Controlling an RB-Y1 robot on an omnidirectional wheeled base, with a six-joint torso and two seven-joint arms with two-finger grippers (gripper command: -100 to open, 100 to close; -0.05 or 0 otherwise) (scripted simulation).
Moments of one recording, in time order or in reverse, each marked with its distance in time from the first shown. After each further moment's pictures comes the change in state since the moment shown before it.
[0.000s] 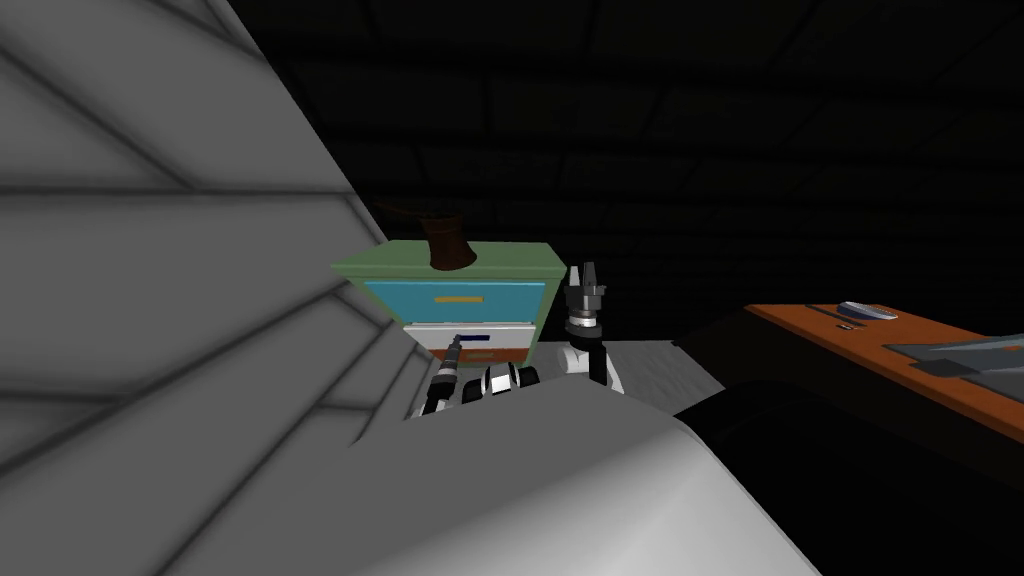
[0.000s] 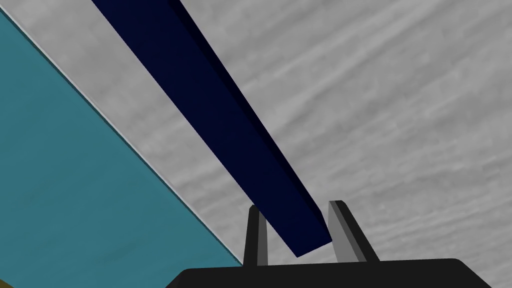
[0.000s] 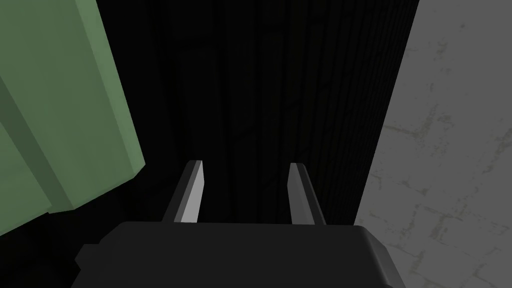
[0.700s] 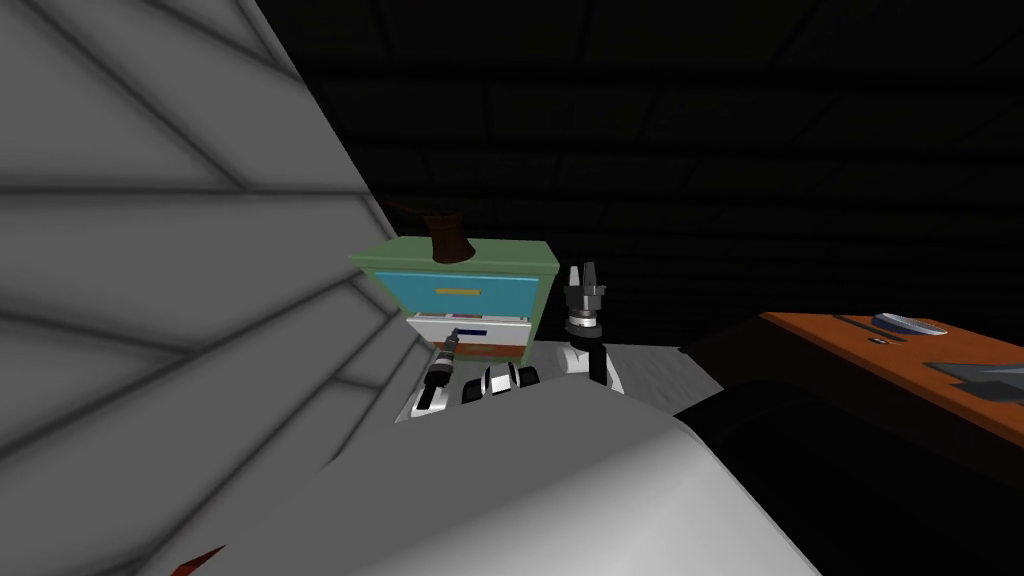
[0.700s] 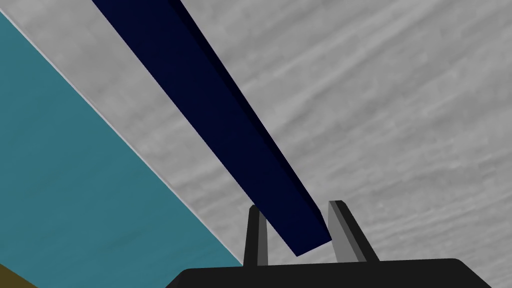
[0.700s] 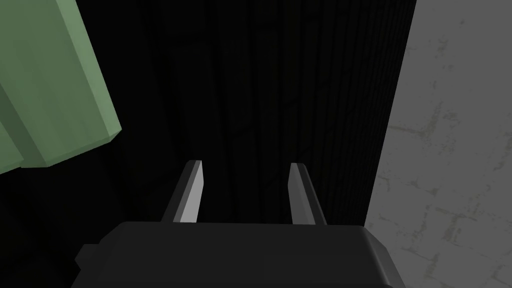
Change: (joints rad) left arm -0.128 0.039 0.057 0.085 -0.117 0.033 0.169; right arm 0.000 0.000 0.000 0.000 0.000 0.000 0.000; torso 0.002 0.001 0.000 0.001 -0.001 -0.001
